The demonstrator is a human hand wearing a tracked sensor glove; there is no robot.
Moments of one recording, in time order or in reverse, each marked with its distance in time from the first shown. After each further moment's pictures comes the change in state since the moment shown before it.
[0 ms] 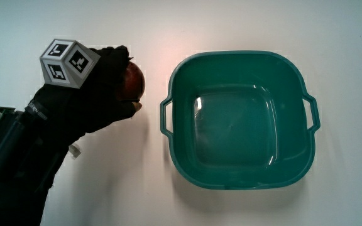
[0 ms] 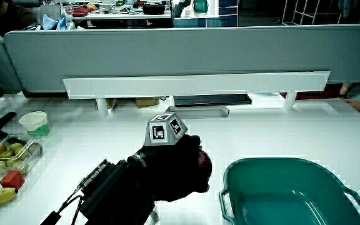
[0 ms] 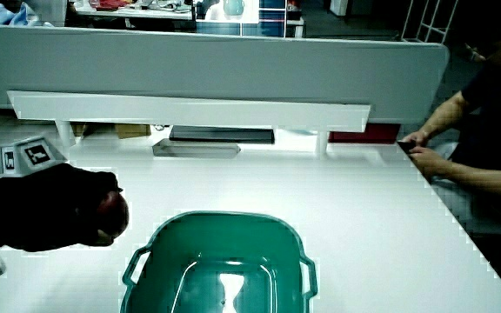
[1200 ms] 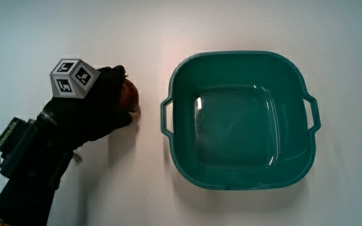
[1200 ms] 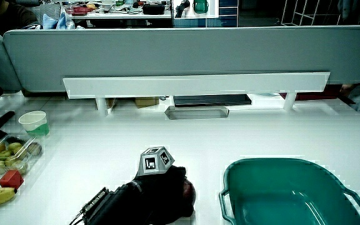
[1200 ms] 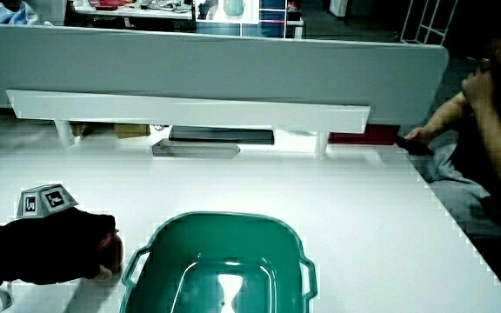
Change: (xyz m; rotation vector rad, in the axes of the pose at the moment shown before) arm -0.042 0.020 -0.053 -0.091 -0.039 0.087
